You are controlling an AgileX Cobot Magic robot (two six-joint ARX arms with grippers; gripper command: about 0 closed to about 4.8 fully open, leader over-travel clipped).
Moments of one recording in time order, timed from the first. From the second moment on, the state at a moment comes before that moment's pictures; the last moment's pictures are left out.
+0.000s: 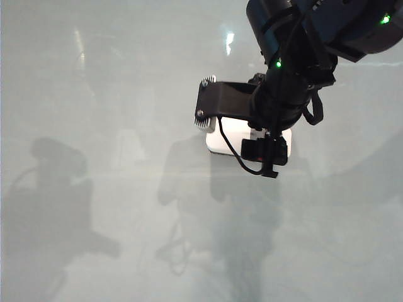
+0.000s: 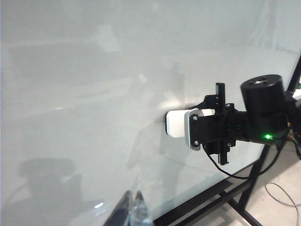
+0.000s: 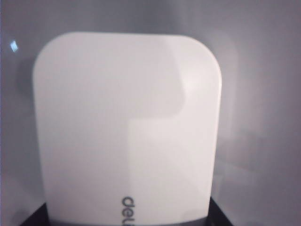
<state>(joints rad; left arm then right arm) -0.20 0.03 0.64 -0.65 0.36 -0.02 0.65 1.68 0.85 0.43 0.52 -1.19</state>
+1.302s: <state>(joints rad) -0.18 0.02 0.61 -0.65 0.36 -0.02 0.72 0.88 0.75 0.43 0.76 -0.50</state>
